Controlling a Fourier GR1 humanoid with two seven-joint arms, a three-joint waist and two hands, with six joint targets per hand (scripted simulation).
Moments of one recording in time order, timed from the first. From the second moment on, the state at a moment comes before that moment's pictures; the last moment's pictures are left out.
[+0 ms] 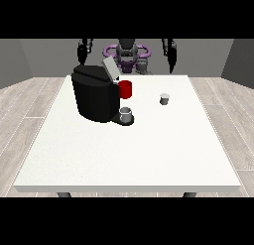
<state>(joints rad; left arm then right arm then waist) 0.00 0.11 -0.01 -1.57 0.02 0.01 0.00 -0.03 -0.09 0.03 -1.59 -0.01 -0.02 0.00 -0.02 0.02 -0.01</state>
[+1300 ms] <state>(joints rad) -0.28 0.34 0.14 -1.22 -0.05 -0.14 -0.07 -0.06 -0.03 -0.01 -1.59 -0.03 -0.09 -0.08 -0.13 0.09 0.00</state>
